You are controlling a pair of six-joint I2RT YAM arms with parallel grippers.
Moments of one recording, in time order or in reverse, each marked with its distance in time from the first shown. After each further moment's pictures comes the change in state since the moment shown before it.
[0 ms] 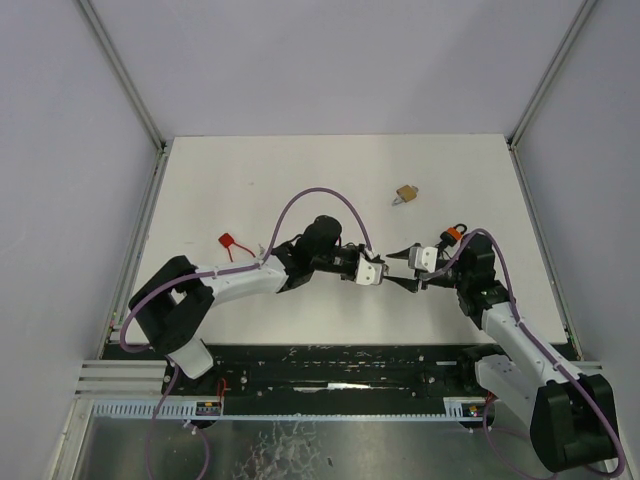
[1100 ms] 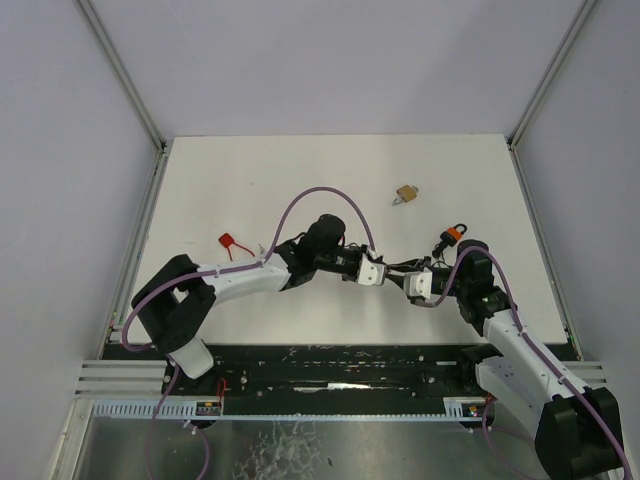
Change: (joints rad) left arm -0.005 0.013 0.031 -0.053 0.028 0.010; right arm 0.045 -0.074 -0.026 -0.128 0.031 -0.382
